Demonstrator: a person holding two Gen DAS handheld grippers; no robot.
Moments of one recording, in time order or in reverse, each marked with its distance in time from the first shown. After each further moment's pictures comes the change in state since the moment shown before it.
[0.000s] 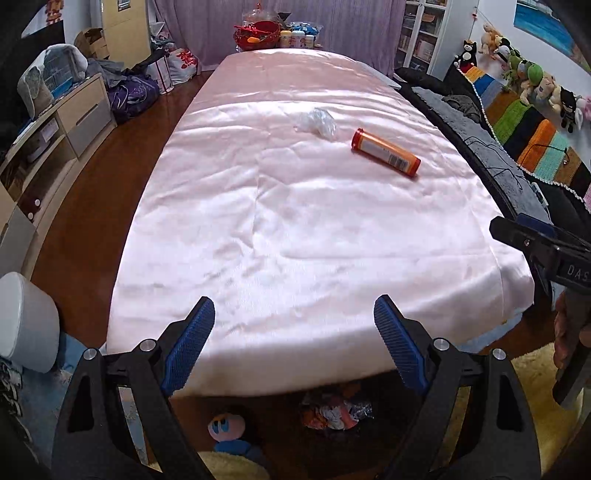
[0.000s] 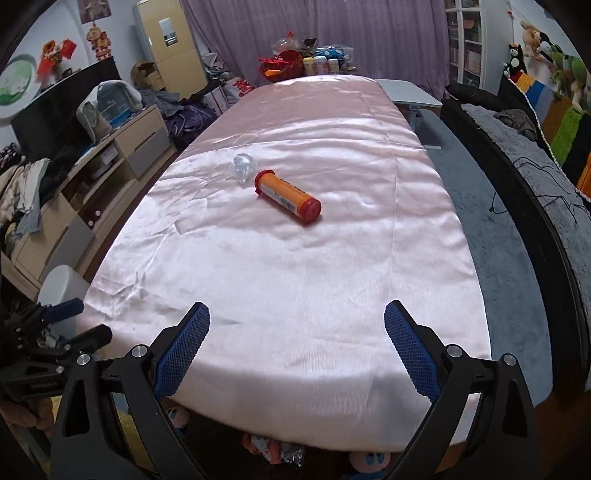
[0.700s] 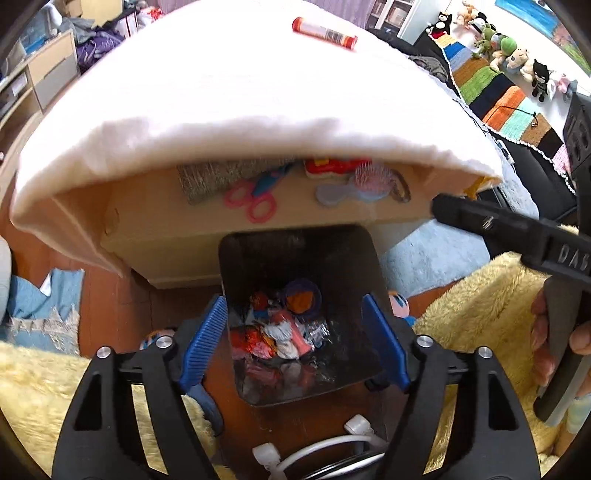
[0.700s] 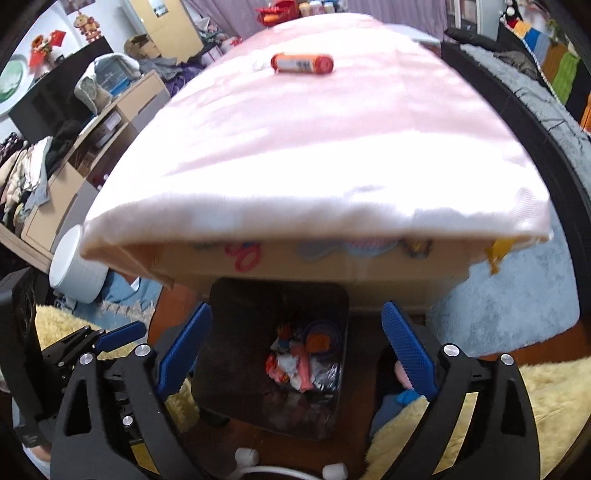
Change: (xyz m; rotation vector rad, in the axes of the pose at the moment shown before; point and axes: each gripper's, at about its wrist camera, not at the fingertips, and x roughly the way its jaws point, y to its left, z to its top) left arm 0.017 -0.047 -0.164 0.004 0.129 -0.160; right arm -0.015 0.024 -0.139 0.079 0.150 0.045
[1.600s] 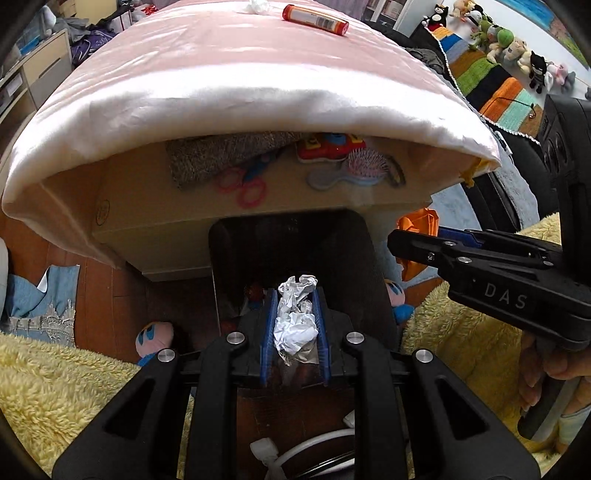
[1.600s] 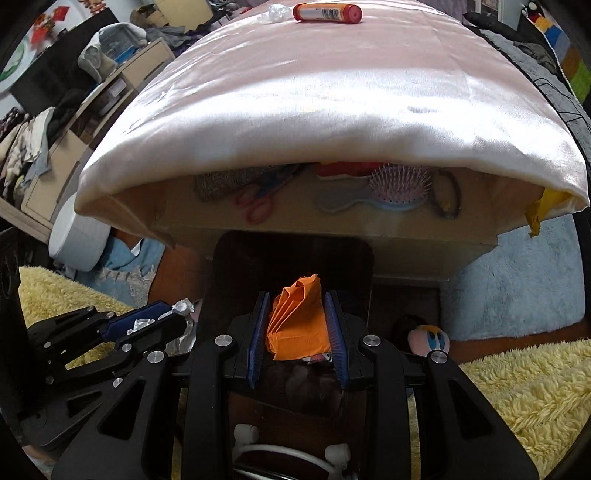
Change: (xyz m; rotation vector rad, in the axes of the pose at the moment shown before) left arm 0.013 -0.008 -0.014 0.012 0.033 -0.021; right arm 0.035 0.017 -0.031 -0.041 0.147 0.020
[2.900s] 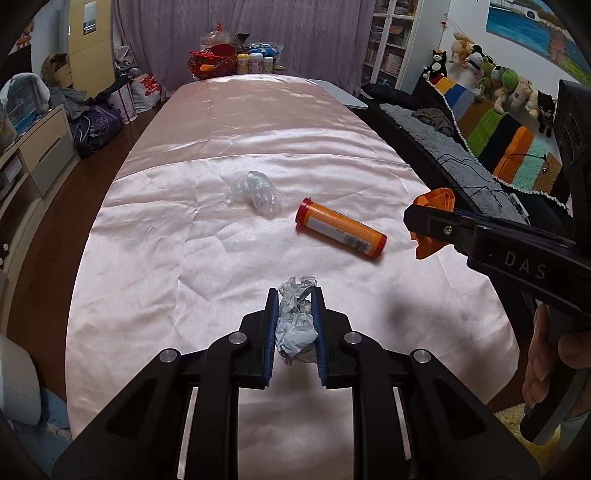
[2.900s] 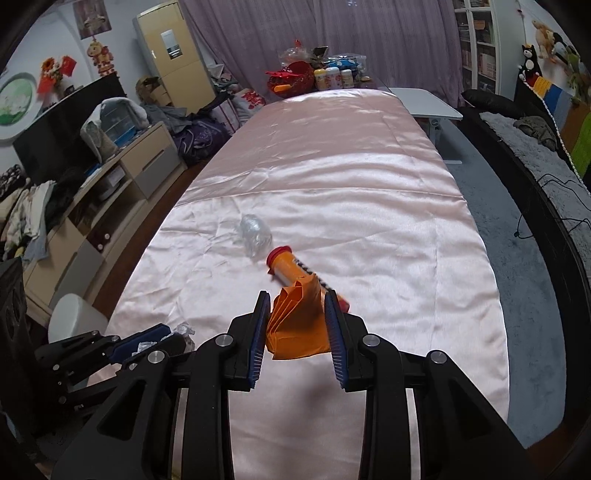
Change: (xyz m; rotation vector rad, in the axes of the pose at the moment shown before) left arm -0.028 0.003 0.249 0.061 -0.244 0.070; right arm -0.058 -0.025 0.247 -0.027 -0.319 -0.002
